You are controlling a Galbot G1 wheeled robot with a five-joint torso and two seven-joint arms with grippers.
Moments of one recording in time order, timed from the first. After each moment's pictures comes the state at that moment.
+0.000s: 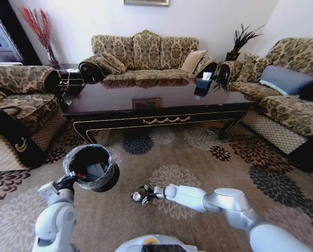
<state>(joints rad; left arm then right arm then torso) 1.50 -1.44 -0.85 -2.25 -0.54 0.53 -0.42 -0.33 1.29 -1.26 0.77 0.63 0.37 -0.32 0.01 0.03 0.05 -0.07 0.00</state>
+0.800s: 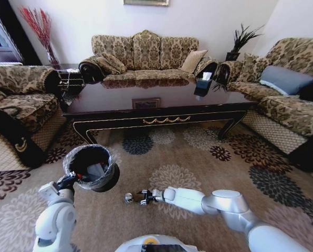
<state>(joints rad) 1.49 -1.44 -0.85 -2.25 -0.54 0.52 -0.42 -0.34 1.30 -1.26 0.78 0.63 0.37 -0.30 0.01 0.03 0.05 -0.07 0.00</state>
